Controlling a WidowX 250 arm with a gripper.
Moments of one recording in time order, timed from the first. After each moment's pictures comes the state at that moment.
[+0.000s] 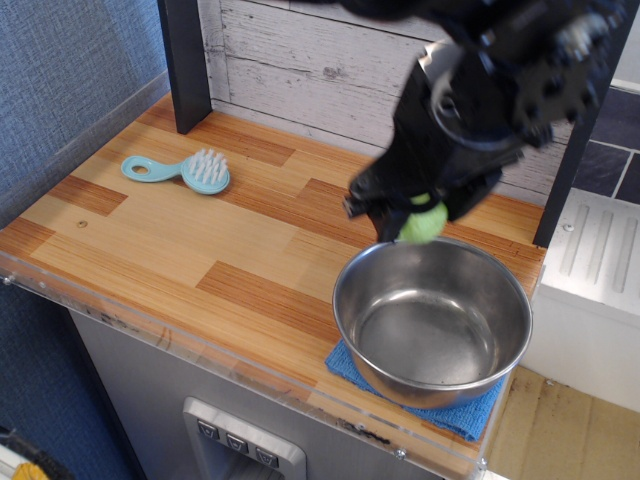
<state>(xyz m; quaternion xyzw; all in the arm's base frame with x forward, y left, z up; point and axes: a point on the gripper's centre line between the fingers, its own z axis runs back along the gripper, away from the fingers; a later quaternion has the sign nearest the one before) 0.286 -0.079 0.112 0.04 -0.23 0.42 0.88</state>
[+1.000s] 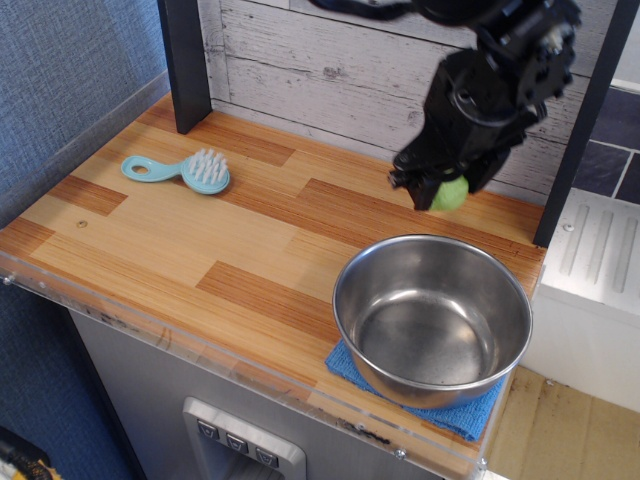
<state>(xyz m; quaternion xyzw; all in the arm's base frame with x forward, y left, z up) 0.381 -0.074 0.053 0.03 -0.22 0.42 0.88</state>
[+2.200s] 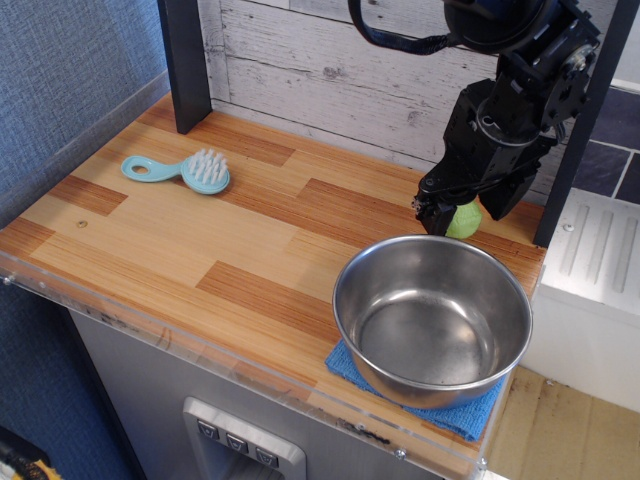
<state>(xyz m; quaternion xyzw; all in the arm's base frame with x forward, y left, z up) 0.386 -0.089 0.030 0.03 -0.16 0.43 0.89</state>
